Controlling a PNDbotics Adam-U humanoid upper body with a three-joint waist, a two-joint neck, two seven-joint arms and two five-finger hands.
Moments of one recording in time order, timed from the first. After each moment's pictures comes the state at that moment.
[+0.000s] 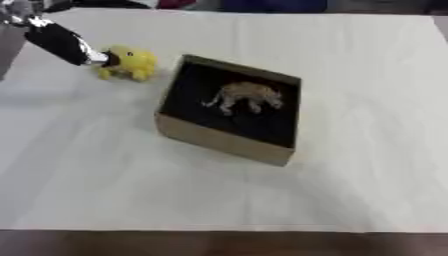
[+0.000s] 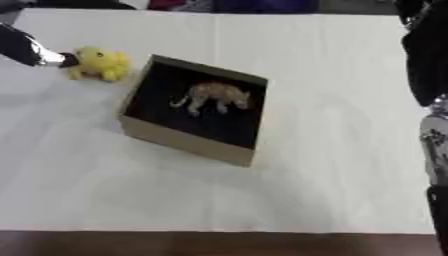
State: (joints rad) left arm -0.86 0.70 -0.12 -1.57 -1.06 -0.02 -0.79; right arm -0.52 -0.39 0.05 -1.98 -0.30 -0.04 -0.08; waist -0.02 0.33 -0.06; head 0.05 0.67
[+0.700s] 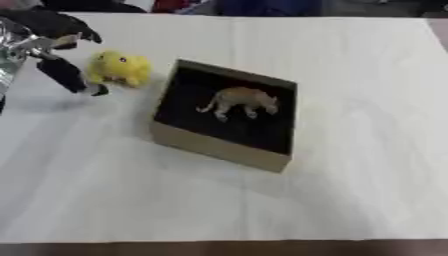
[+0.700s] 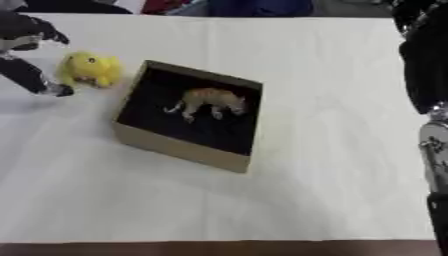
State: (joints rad) left arm -0.90 0.67 -0.15 -1.34 -1.15 -0.07 -0.78; right arm -0.54 -0.39 0.05 -1.98 -0.30 -0.03 -0.07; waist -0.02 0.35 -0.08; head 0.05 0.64
